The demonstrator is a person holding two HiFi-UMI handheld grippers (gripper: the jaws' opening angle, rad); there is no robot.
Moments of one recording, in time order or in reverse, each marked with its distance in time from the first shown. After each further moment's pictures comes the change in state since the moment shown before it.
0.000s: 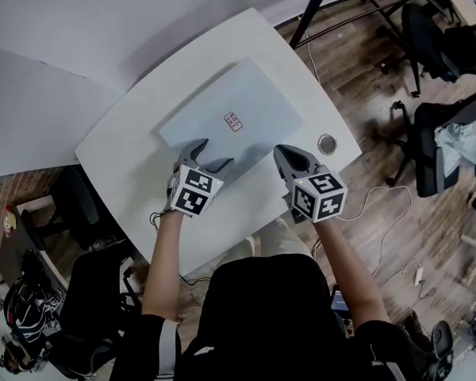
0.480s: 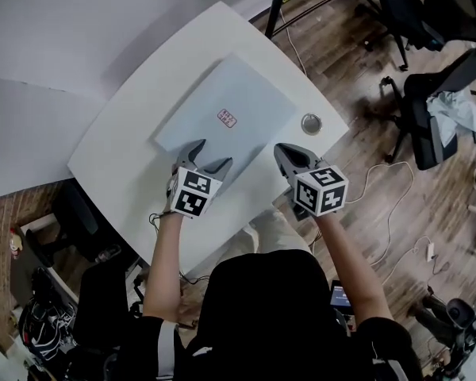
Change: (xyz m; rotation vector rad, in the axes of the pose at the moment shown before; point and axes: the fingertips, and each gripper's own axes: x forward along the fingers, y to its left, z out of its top) left arm 0.010 -0.046 0.007 0.065 -0.004 -0.050; right arm -0.044 -0.029 -0.035 0.099 -0.009 -0.060
